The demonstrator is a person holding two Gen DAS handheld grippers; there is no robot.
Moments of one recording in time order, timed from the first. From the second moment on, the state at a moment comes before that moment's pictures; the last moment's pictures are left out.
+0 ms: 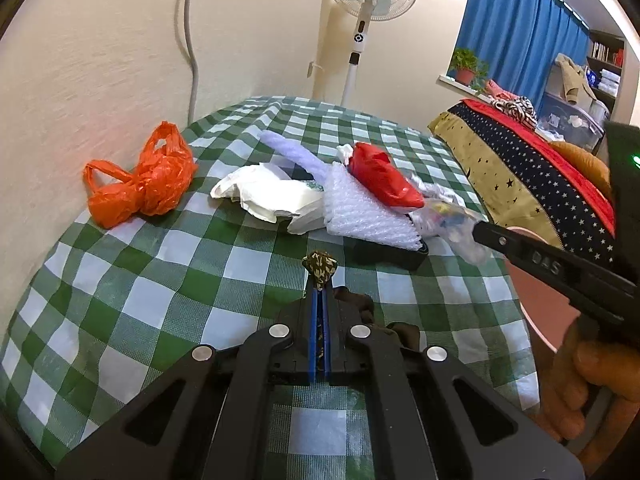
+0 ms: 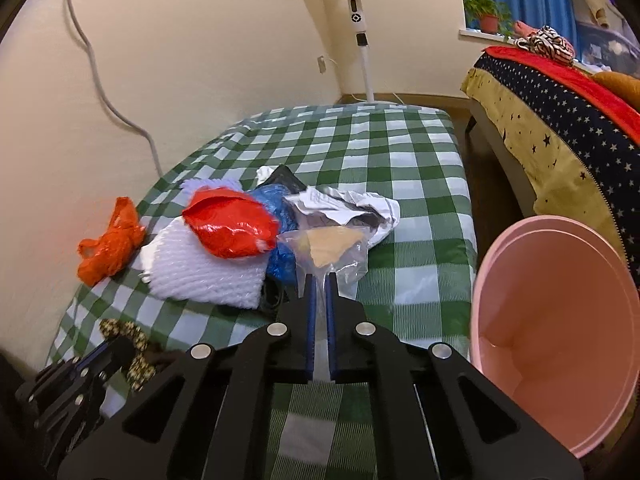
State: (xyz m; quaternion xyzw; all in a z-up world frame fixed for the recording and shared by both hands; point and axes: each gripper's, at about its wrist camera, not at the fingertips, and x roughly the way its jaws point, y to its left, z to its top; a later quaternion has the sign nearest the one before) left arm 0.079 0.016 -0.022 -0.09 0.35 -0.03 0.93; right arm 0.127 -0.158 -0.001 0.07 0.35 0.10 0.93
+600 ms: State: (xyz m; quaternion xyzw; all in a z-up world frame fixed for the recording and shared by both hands) left arm 0.054 0.004 0.003 -0.07 0.31 -0.06 0.95; right arm 0.049 -0.190 0.042 0.07 0.32 0.08 0.94
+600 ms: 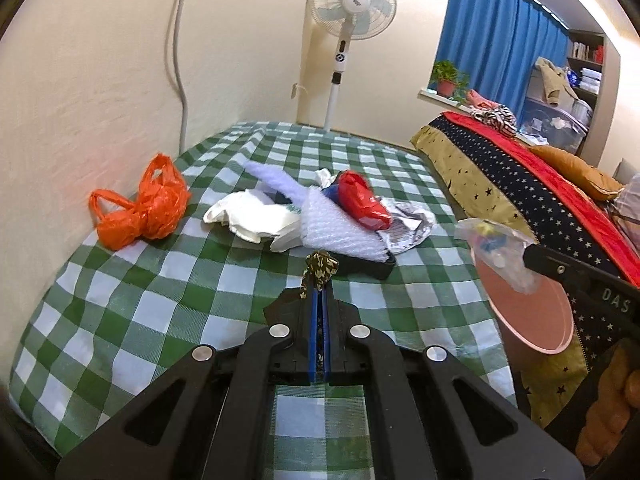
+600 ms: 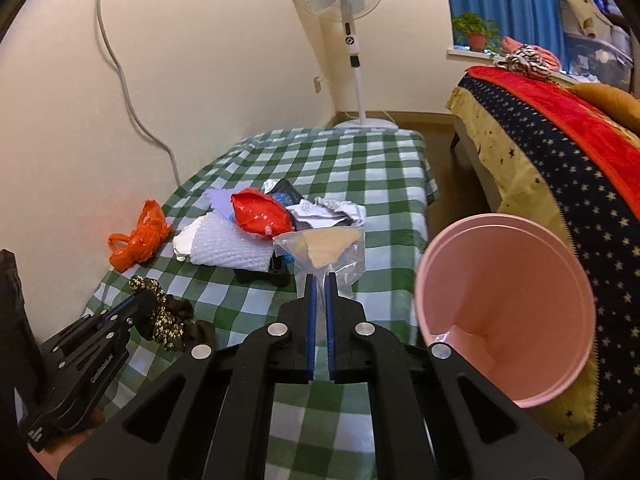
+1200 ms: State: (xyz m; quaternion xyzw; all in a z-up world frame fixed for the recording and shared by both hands) left arm 0.044 -0.041 0.032 -0.04 0.29 -0.12 0.95; right arm 0.008 -0.259 0.079 0.09 0.28 0.02 0.95
